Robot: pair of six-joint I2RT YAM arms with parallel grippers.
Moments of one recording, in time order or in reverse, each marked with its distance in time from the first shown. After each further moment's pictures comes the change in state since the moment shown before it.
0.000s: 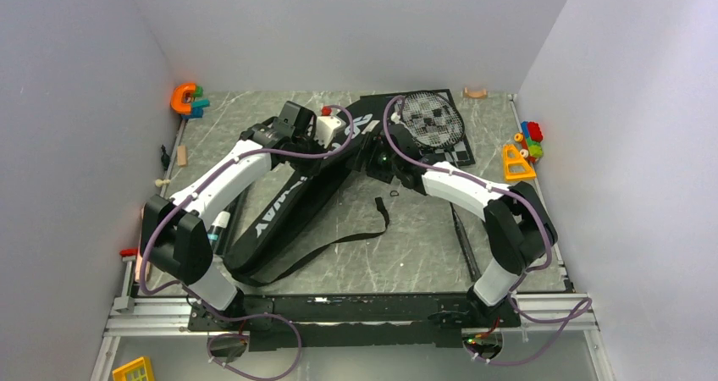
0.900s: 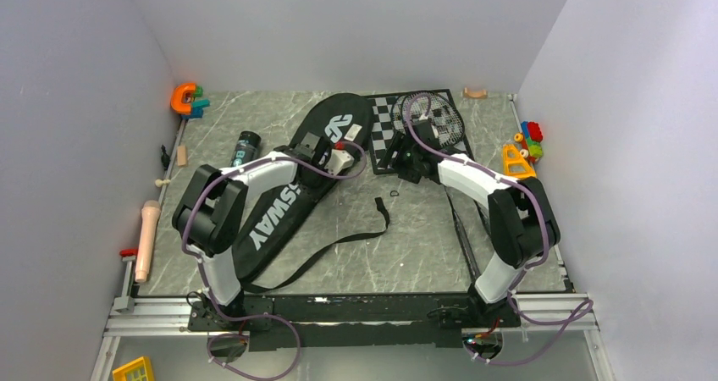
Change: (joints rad) left arm -0.026 0.245 -0.189 0.232 -0.083 0.092; right arm -0.178 0.018 -0.003 -0.156 0.039 -0.053
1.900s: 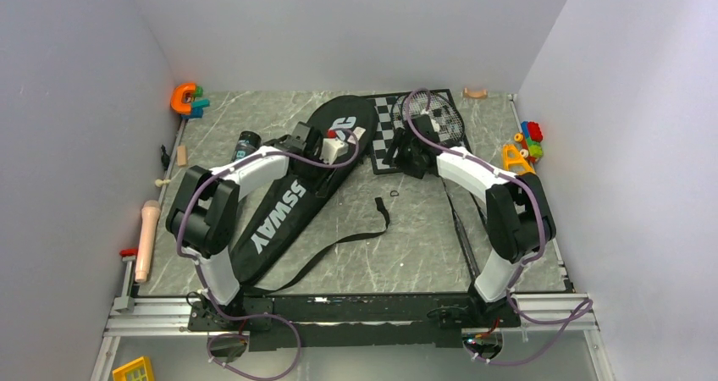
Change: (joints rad) left arm 0.064 -0.029 0.046 -0.020 0.154 -0.092; right arm -0.008 0.040 0.088 -0.092 0.074 -0.051
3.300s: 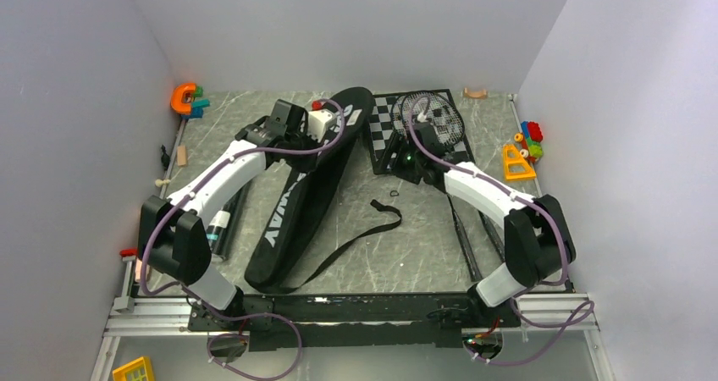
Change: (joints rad) left arm 0.012 -0.227 0.111 -0.138 -0.050 -0.048; right arm 0.068 -0.184 -0.165 0.098 -0.080 0.013
